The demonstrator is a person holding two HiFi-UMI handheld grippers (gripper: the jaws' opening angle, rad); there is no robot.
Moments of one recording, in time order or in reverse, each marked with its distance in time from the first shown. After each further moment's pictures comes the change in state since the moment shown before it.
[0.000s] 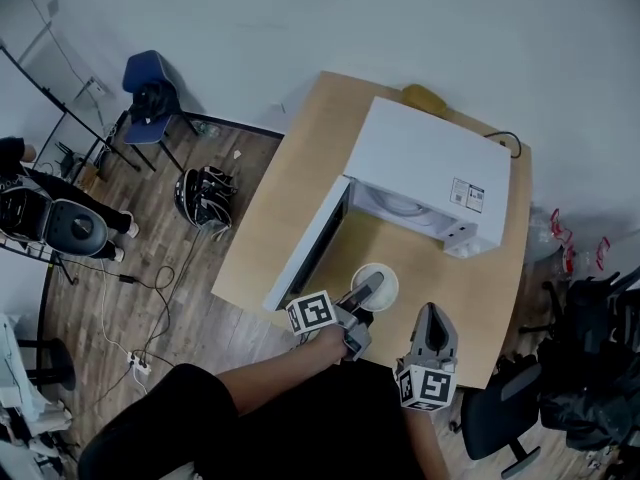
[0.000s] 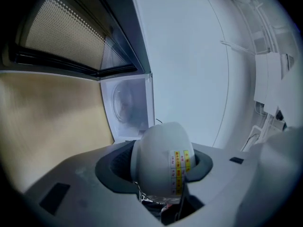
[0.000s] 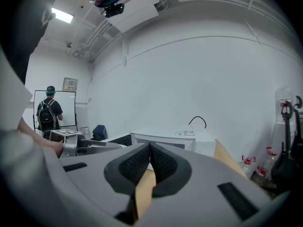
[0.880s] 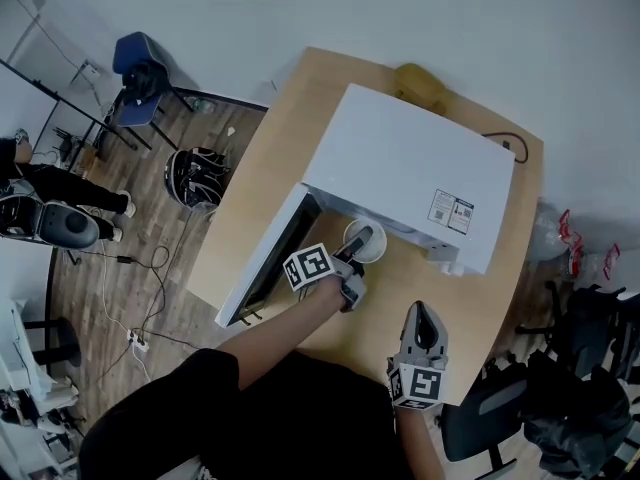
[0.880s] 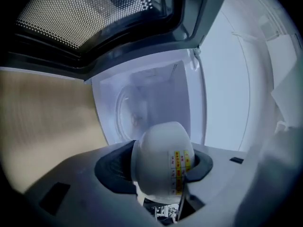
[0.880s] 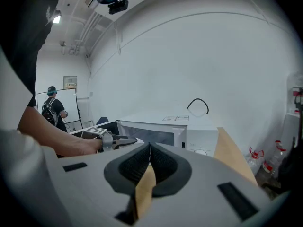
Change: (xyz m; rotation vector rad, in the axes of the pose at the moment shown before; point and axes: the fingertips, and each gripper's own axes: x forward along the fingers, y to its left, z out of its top) left arm 0.146 0.089 0.077 0.048 -0.104 0.157; right arm 0.075 -0.078 -0.037 0.034 0.145 0.087
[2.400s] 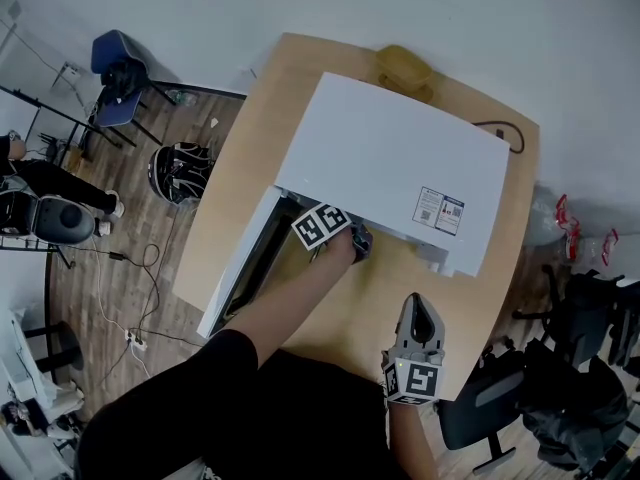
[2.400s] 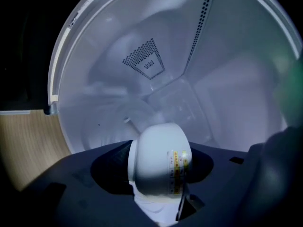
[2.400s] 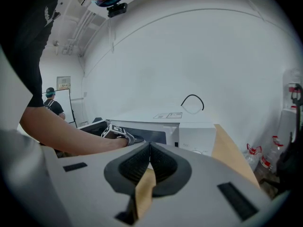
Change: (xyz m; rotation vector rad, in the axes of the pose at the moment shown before) left arm 0.102 0.046 0.063 0.237 -0.135 0.246; right arm 0.023 -0.026 -0.002 0.041 0.017 -0.045
